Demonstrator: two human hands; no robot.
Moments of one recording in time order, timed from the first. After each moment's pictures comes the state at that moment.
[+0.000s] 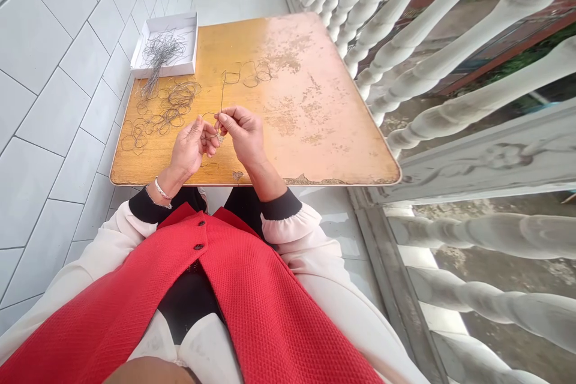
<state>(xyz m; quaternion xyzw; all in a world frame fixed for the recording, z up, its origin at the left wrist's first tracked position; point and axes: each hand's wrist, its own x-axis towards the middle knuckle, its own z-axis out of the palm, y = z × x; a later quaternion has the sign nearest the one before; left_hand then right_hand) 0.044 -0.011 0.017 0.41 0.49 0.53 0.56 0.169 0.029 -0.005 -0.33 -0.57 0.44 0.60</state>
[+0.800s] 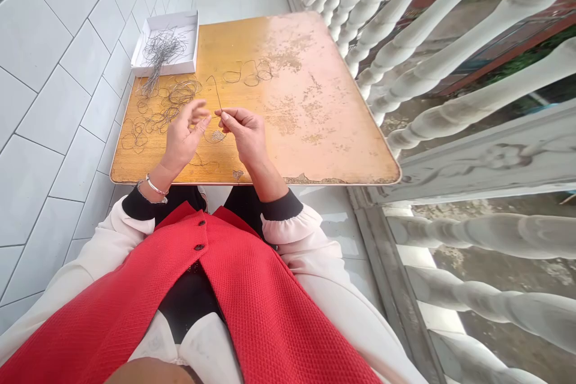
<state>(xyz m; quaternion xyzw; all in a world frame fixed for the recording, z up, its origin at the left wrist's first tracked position) 0.021 0.000 0.018 0.60 0.51 0.52 0.34 0.172 0.029 -0.008 -0.36 -0.55 0.47 0.59</state>
